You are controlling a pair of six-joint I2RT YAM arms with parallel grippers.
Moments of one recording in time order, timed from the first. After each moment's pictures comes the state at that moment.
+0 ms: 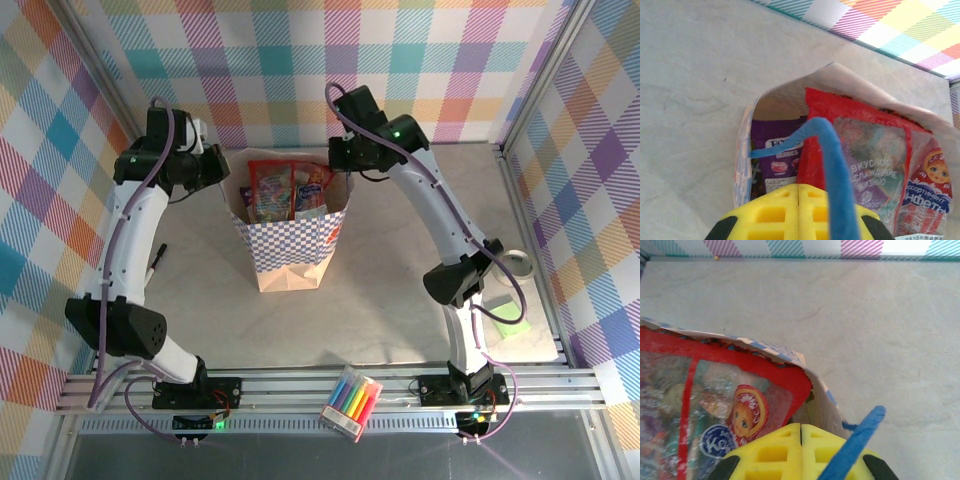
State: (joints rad) left arm -0.08 1.57 1.82 -1.05 0.25 -0.42; right arm 0.64 2.08 2.57 -1.32 0.12 0.41
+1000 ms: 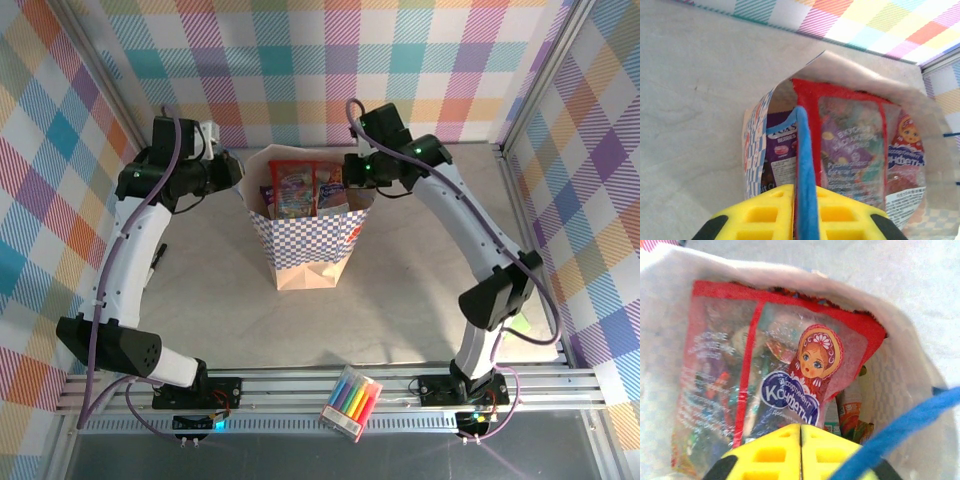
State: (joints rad) left arm -0.18 1.45 1.72 -0.97 0.24 -0.39; right arm 0.56 1.78 2.03 -1.06 -0.10 0.40
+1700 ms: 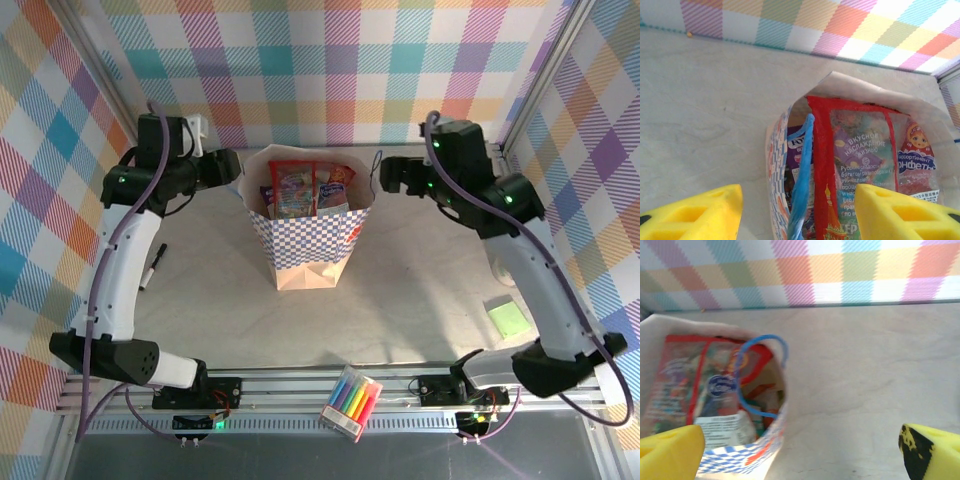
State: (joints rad) left arm -0.15 1.40 1.77 -1.01 0.15 -0.31; right arm 0.52 1.32 1.79 -1.06 0.25 0.33
